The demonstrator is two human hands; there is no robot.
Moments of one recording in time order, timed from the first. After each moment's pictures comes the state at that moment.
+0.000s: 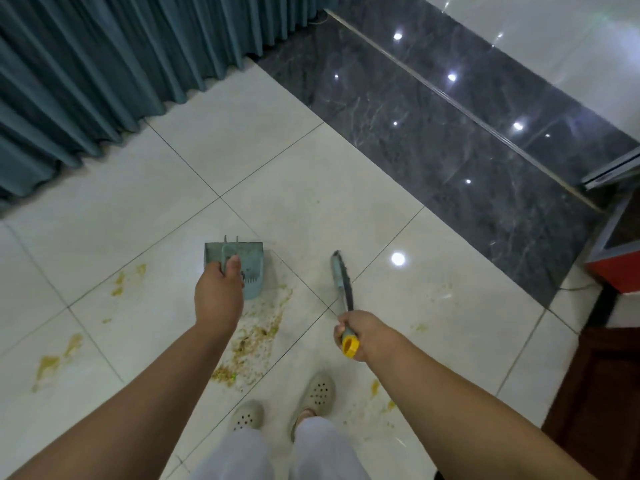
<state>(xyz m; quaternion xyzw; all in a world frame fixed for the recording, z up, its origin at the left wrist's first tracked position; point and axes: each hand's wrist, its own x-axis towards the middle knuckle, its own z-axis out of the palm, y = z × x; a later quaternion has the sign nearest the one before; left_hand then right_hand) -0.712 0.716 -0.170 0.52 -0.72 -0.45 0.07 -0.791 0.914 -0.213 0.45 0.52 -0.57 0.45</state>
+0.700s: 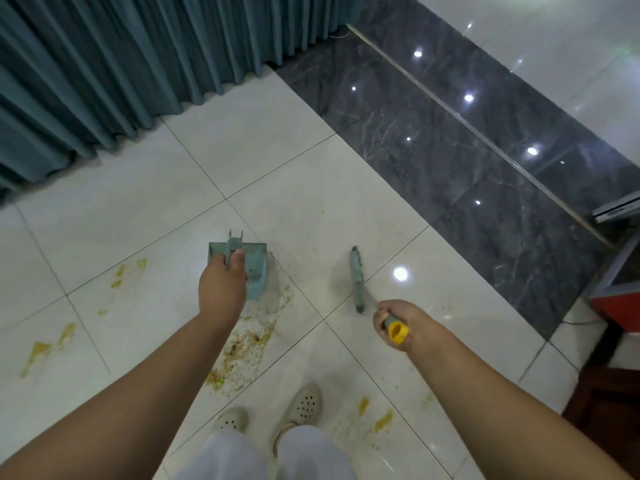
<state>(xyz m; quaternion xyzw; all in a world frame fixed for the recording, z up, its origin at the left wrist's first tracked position) -0.745 0.721 -0.166 0.53 -0.71 -0.45 0.09 -0.877 0.961 -0.186 0.45 0.49 -0.59 0.45</state>
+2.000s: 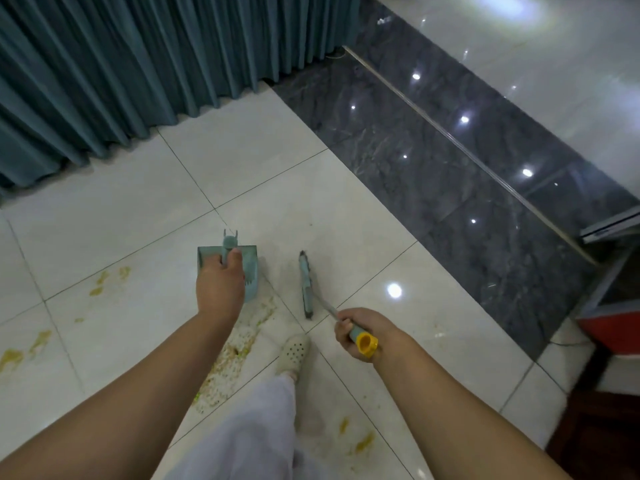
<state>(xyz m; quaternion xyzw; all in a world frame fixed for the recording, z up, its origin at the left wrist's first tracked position) -0.792 0.769 -0.159 0.56 -0.67 -0.47 0.14 -0.887 0.970 -0.176 0.39 0.48 -0.57 0.54</state>
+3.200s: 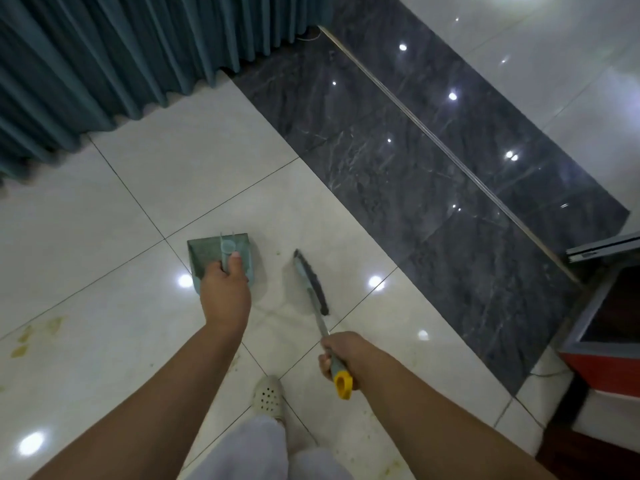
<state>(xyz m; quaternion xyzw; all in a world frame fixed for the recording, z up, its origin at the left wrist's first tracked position) -1.088 0.710 -0.191 0.57 -0.62 -0.51 0.15 -1.138 0.890 -0.216 0.39 0.62 -0.37 0.57</state>
